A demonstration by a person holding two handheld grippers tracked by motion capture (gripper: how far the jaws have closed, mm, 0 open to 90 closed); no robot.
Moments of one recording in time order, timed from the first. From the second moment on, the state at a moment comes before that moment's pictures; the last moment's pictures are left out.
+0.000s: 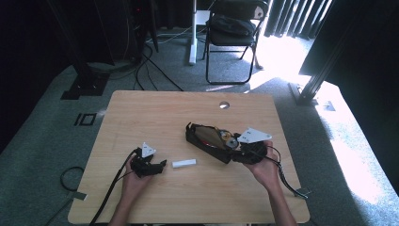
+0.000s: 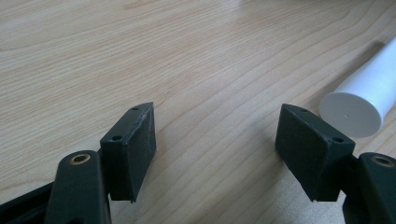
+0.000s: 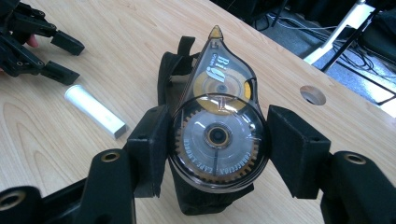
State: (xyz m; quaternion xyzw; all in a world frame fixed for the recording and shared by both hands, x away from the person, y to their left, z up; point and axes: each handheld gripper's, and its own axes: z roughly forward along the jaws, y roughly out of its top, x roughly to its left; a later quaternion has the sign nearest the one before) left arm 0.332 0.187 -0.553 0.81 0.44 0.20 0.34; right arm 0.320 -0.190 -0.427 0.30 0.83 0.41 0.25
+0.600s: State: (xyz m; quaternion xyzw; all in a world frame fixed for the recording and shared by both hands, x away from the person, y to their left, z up) left arm 0.332 0.187 -0.553 0.81 0.44 0.20 0.34; right arm 0.324 -0.189 -0.423 0.29 0.82 0.41 0.26
